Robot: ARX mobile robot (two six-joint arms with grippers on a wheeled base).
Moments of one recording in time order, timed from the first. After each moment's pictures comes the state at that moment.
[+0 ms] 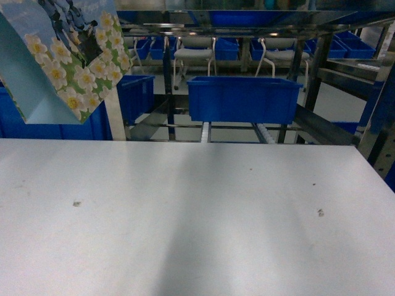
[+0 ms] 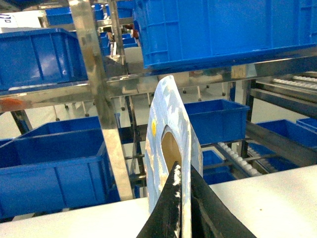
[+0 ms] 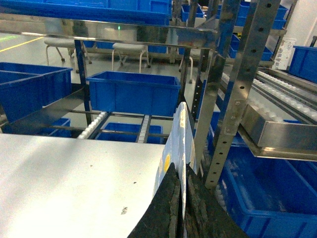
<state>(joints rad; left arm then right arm) -0.34 1.13 0.60 0.60 -0.19 0.09 -0.23 0.67 0.36 0.27 -0.22 -0.05</state>
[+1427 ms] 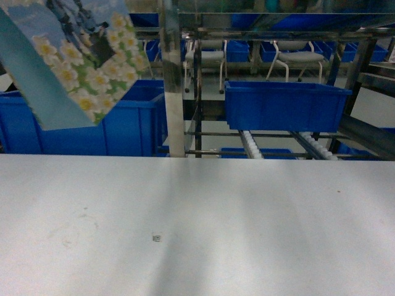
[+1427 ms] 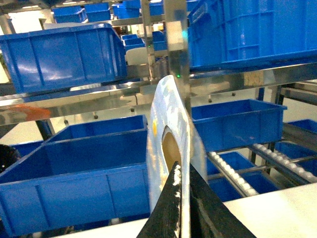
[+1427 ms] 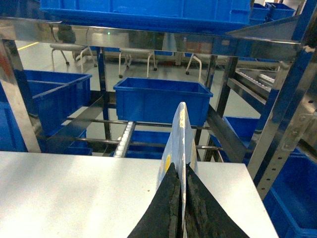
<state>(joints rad) -0.34 1.13 0.60 0.60 -0.18 0.10 -0.23 0.67 0.36 0.26 -0.21 -0.05</state>
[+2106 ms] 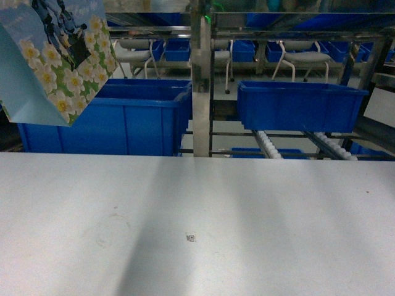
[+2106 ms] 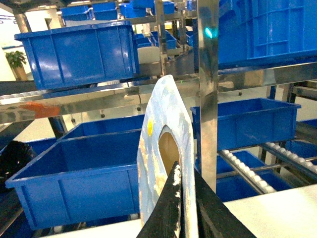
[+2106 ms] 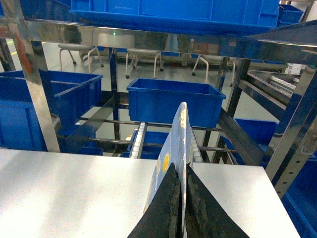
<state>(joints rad) -0.34 1.13 0.60 0.60 -0.19 0.10 -0.23 0.67 0.36 0.26 -0.22 -0.05</state>
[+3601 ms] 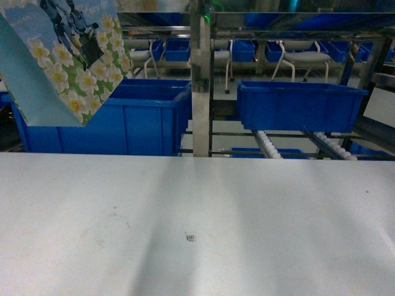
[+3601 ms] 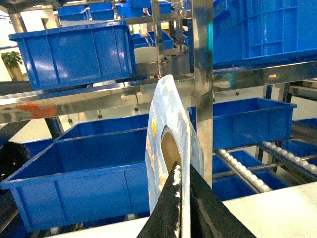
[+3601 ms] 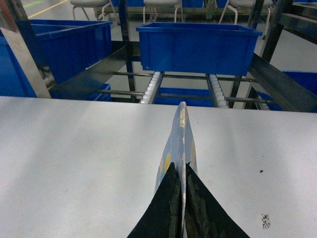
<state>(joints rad) -0.34 1.13 0.60 0.60 -0.19 0.10 -0.32 1.59 0.26 1.09 -0.40 -0.06</state>
